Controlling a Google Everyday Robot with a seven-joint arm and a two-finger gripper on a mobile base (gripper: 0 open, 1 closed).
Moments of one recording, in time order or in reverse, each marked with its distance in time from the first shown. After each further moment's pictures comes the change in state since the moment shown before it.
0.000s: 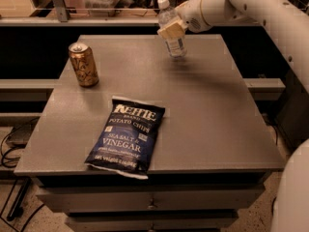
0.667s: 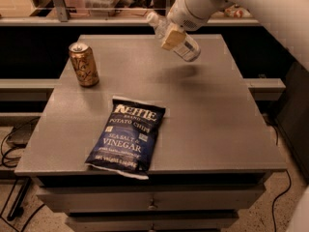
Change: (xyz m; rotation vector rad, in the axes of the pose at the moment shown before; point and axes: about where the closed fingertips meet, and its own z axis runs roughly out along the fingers) arm -0.002 0.036 -0.025 -0.002 0.331 -0.343
